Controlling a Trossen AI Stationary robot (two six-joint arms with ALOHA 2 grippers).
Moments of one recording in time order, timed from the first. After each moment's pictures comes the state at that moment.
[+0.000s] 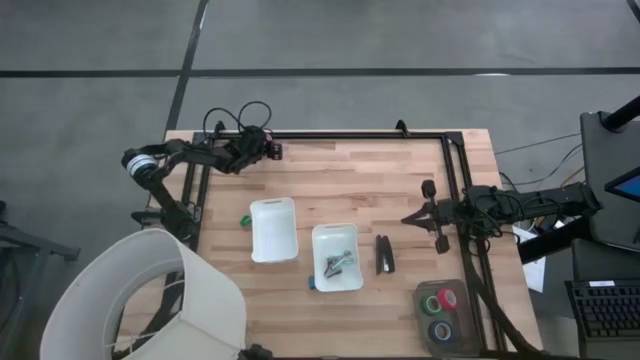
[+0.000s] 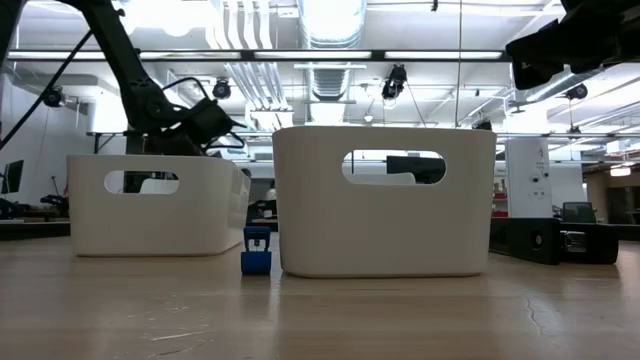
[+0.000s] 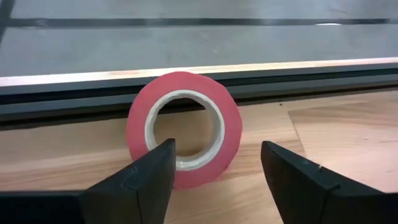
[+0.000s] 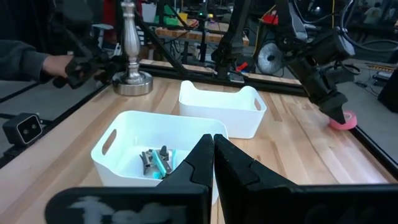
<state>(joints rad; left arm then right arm) 0.78 1.64 0.65 0.29 -0.33 -0.52 0.12 0.37 0.27 -0.05 0.00 -0.06</state>
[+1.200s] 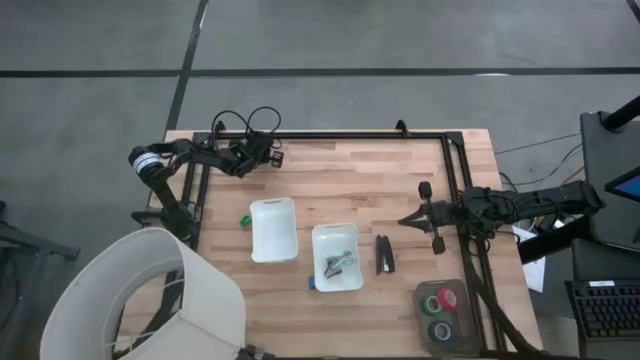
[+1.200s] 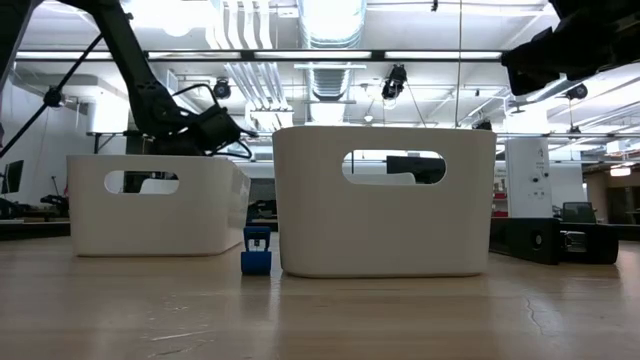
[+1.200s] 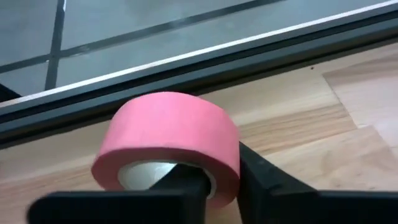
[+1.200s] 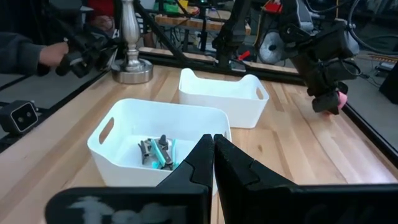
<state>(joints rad) 0.73 1.68 0.68 0.22 -0.48 -0.37 0.12 0.43 0.27 -0.03 0.00 -0.06</state>
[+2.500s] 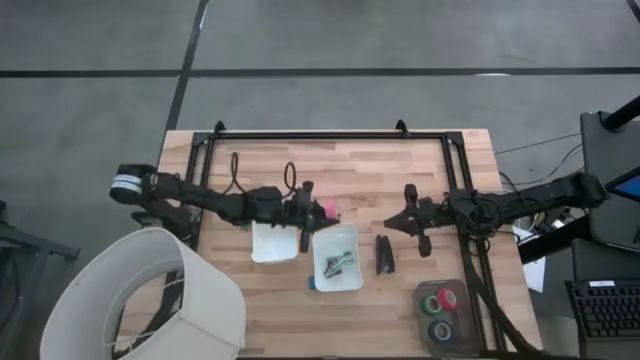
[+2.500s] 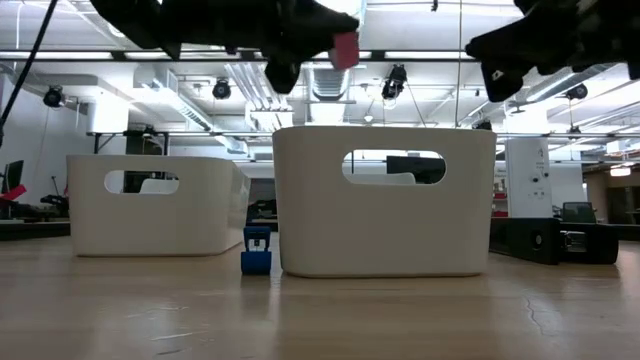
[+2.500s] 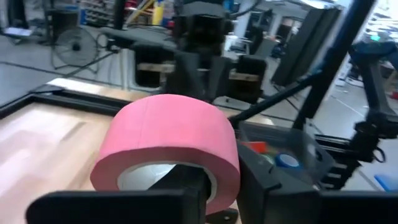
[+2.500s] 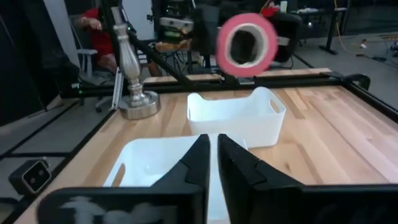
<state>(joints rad) -0.06 1.50 0.81 0.67 -0.01 -0.23 0.13 0.73 0.26 0.35 0.00 0.13</state>
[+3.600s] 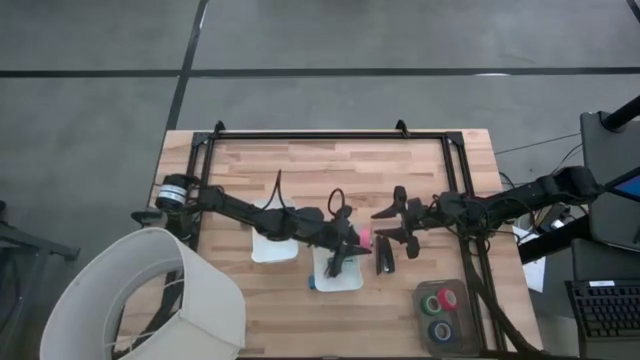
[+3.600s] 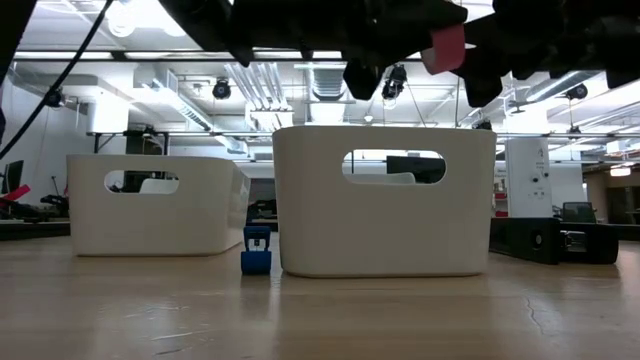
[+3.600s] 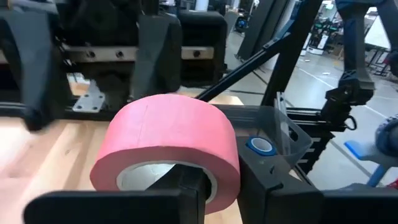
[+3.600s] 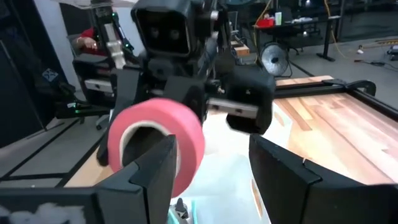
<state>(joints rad) -0.14 1.86 1.16 0.63 0.09 -0.18 0.13 0.97 0.27 0.65 0.02 0.17</state>
